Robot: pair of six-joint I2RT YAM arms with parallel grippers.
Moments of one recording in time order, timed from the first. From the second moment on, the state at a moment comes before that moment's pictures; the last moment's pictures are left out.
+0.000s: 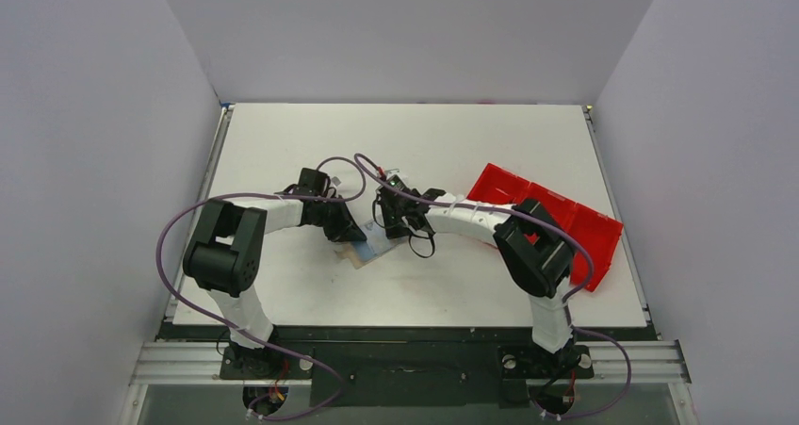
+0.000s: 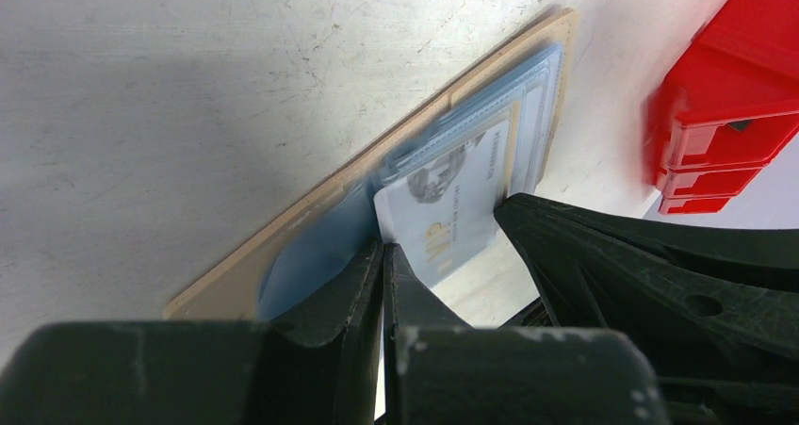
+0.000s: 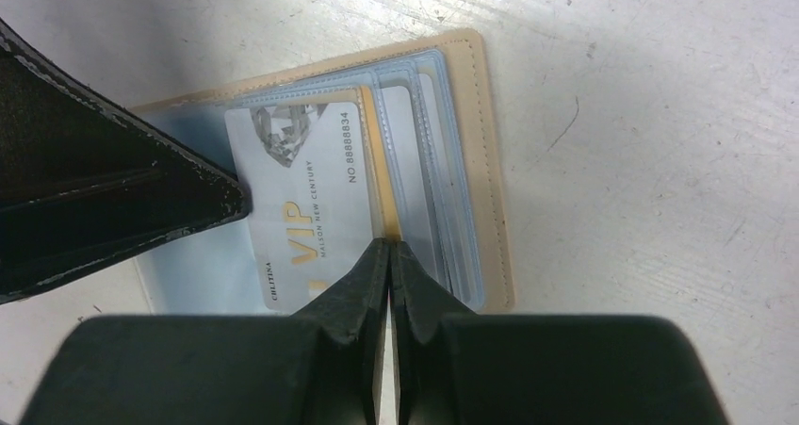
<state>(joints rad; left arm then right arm) -0.28 1.80 0.90 -0.21 0.52 -0.75 0.83 1.97 1.33 -0.36 0.08 0.50</state>
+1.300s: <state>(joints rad) -0.23 1.78 0.86 -0.16 0.55 -0.81 0.94 2.02 1.40 -0.43 0.37 0.50</state>
